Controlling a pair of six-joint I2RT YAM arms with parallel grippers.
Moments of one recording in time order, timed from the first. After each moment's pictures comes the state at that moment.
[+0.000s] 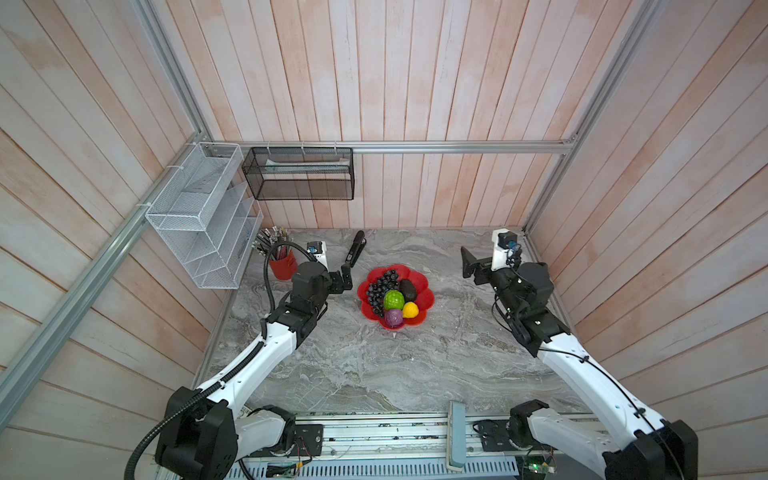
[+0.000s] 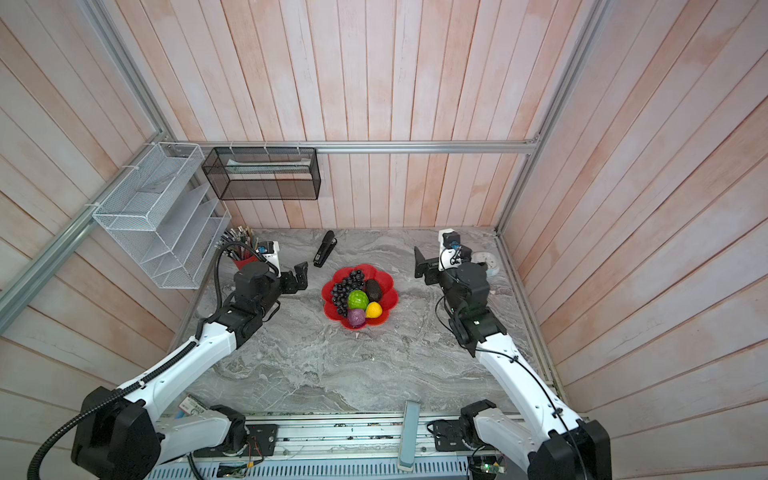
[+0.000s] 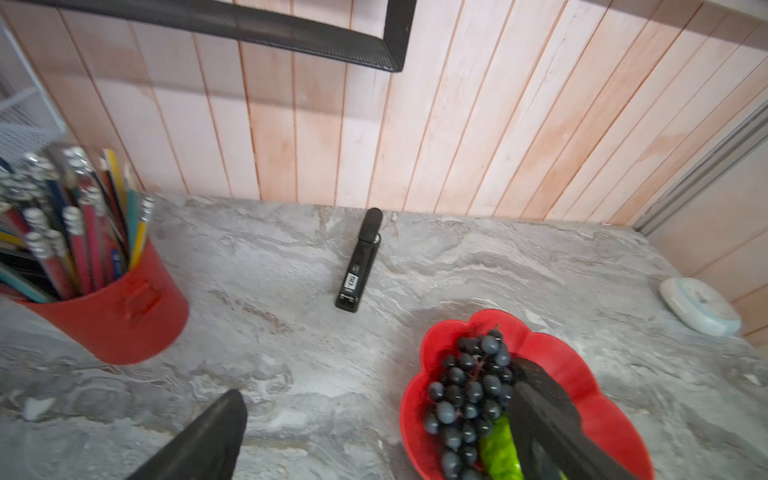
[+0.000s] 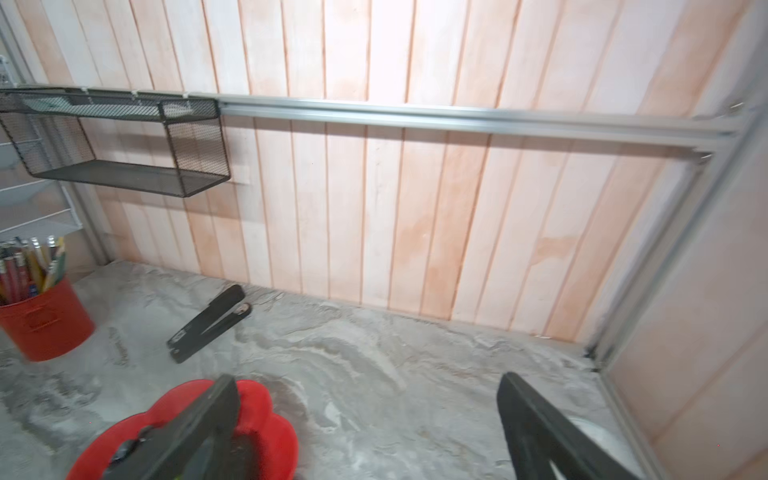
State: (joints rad) left arm -0.34 1.20 0.78 0.09 -0.17 -0.21; right arm 0.30 0.99 0.72 0.29 0.08 -0.05
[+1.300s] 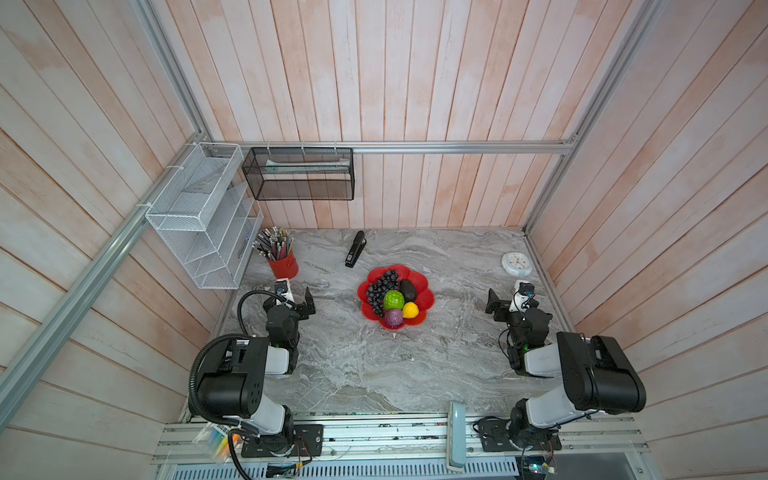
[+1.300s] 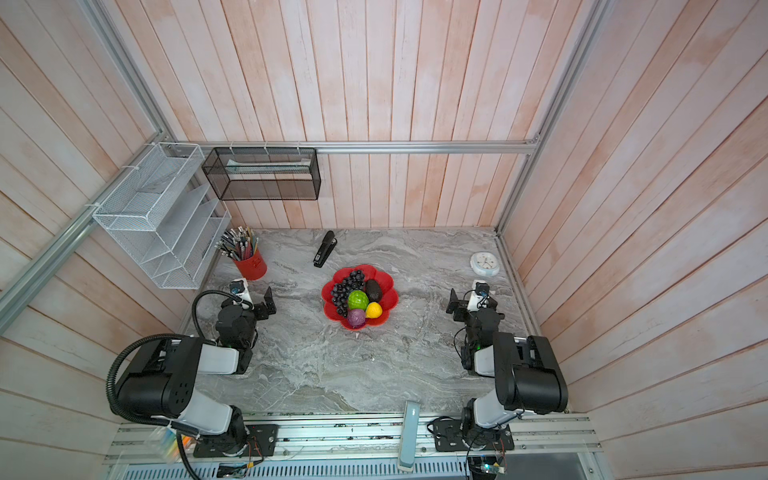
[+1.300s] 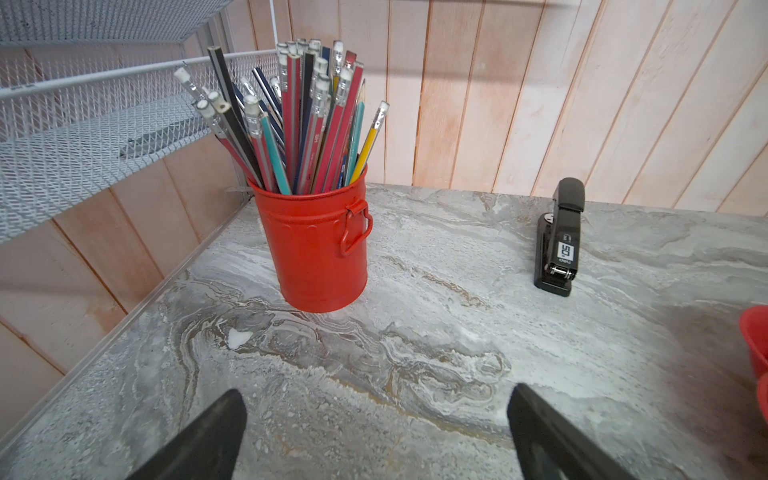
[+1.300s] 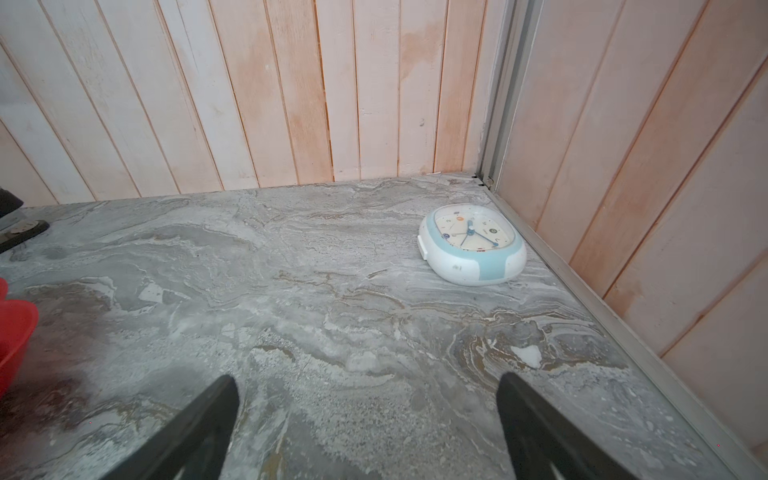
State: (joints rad) left arm 0.00 1.55 0.29 1.08 -0.12 -0.03; right arm -0.09 1.53 0.22 1.16 -0.07 0.05
